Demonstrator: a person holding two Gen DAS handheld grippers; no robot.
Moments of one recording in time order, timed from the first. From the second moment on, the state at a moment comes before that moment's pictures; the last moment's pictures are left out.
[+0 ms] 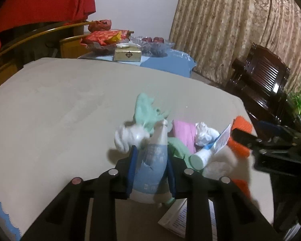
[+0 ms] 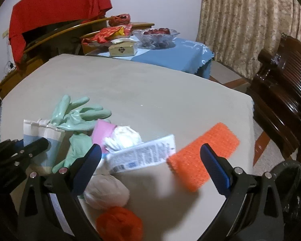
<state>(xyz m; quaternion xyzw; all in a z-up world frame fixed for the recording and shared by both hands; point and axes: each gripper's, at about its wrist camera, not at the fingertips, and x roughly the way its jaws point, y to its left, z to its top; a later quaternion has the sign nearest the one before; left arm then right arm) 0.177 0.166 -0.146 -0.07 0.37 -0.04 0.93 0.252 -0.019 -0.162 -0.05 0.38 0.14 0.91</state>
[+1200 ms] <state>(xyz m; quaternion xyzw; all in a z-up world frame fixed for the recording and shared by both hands) 0.115 0.171 -0.124 -0.07 0.35 -0.02 0.93 0.206 -0.006 -0.161 -0.05 0.41 0.25 0.88</state>
